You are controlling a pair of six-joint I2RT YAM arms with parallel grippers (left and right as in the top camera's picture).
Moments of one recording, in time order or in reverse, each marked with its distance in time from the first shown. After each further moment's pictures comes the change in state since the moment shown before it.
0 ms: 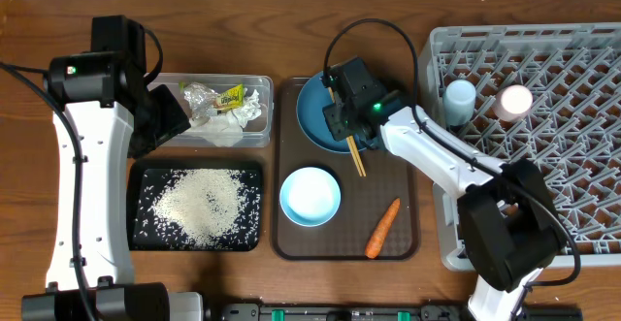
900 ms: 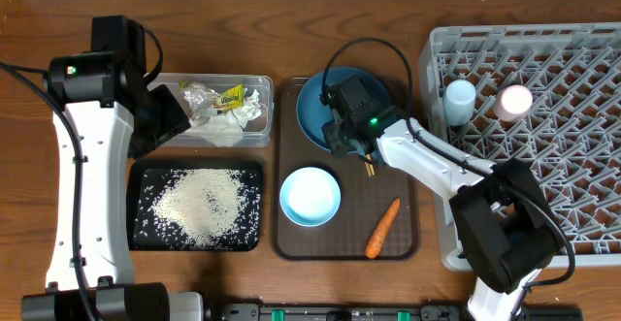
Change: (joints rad) left arm 0.000 0.000 0.000 0.000 0.000 0.000; right arm 0.026 -0.001 -0.108 0.084 -0.027 0.009
